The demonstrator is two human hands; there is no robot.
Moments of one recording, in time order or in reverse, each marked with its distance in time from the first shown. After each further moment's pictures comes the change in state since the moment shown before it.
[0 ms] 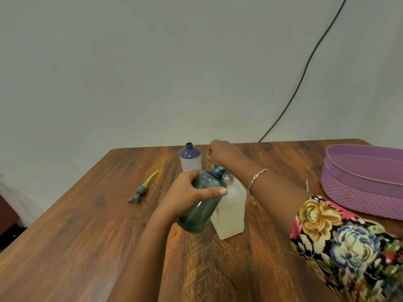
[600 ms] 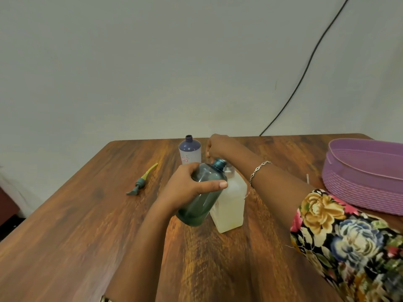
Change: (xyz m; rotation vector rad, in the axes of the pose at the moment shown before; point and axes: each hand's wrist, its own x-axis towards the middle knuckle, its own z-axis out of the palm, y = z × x) left_hand 0.000 0.000 -0.001 0.000 0.017 0.015; right_hand 0.003 -0.004 -0.003 0.023 -0.091 -0.010
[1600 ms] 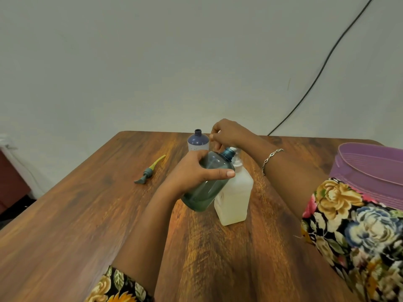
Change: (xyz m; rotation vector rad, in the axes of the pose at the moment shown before) left_hand -0.008 0.013 -0.002 0.008 0.000 -0.050; right_hand -0.014 -0.004 -0.017 0.202 -0.011 -0.120
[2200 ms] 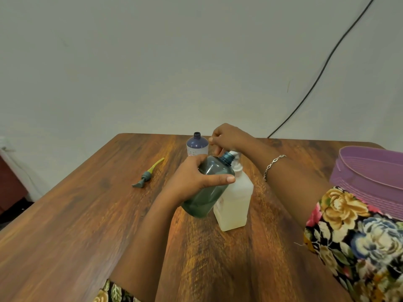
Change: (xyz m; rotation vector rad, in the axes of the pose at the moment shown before) left_hand 0.003 -0.007 0.003 -0.014 0.019 0.017; right_hand 0.003 0.004 0.002 0.062 -0.042 0.011
